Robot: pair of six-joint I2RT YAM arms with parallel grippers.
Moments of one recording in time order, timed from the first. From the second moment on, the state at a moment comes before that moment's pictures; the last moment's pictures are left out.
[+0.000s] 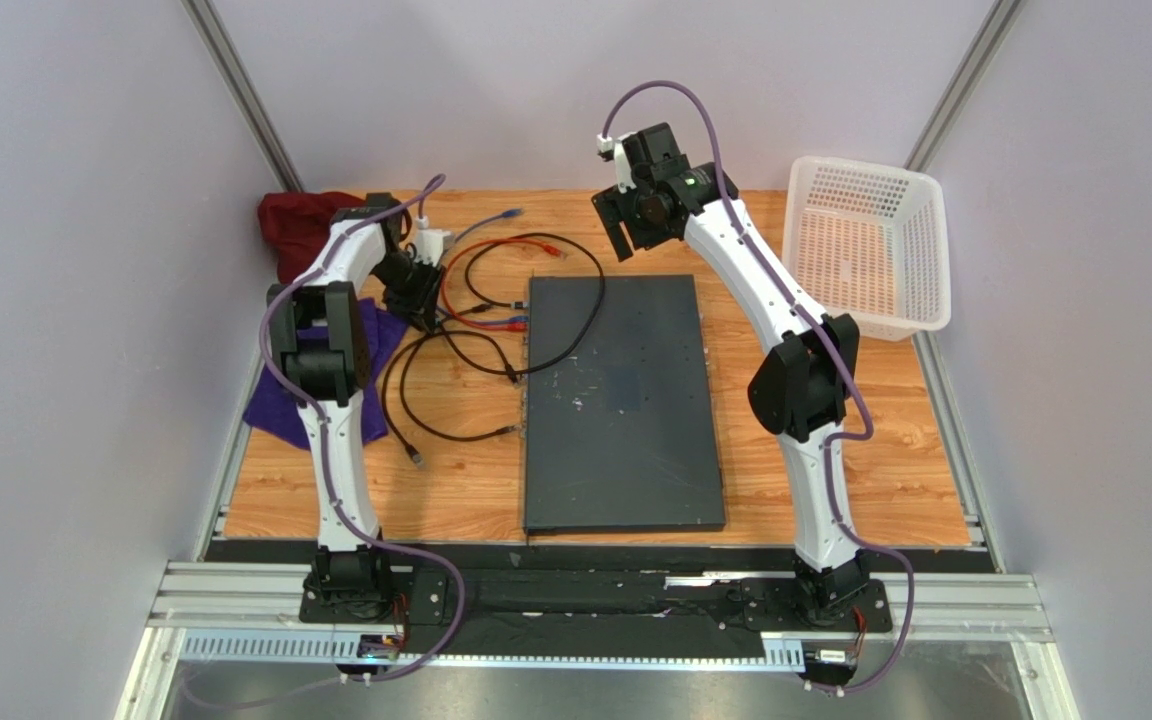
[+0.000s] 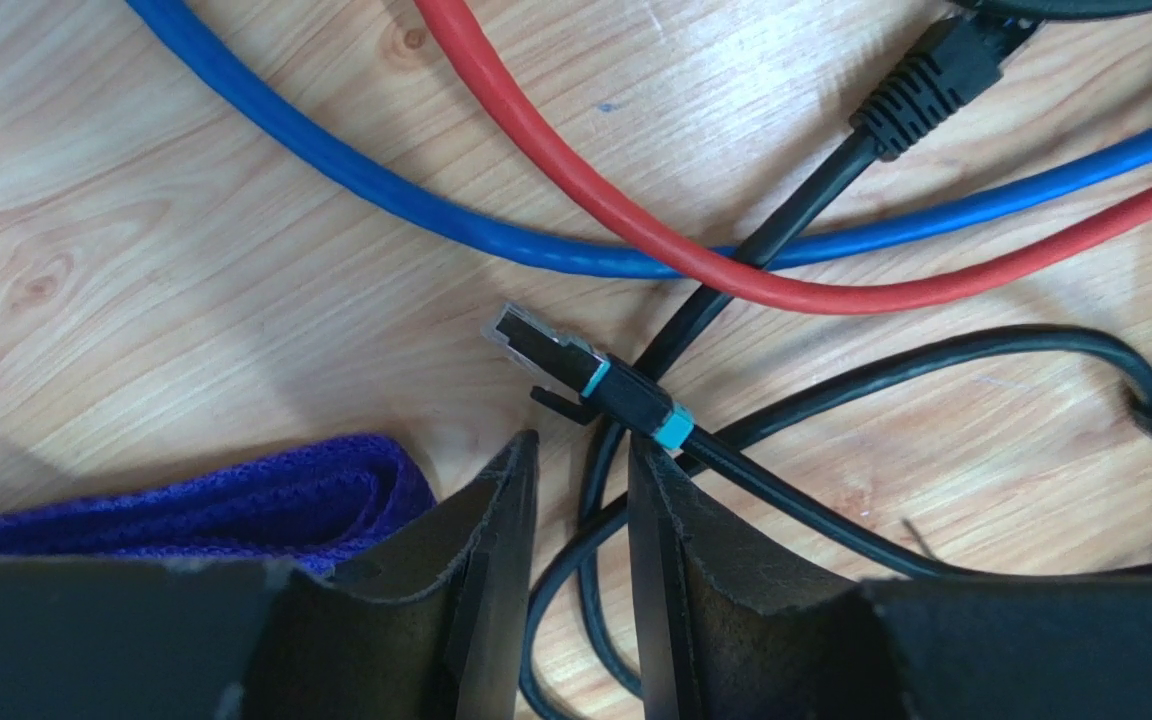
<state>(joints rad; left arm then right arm) 0.03 2.30 1.93 -1.02 0.30 0.40 0.47 2.22 2.35 -0.97 0.11 -0.08</state>
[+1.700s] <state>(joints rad) 0.21 2.14 1.99 -1.00 0.29 0.32 0.43 2.25 2.35 -0.99 0.13 -0.07</state>
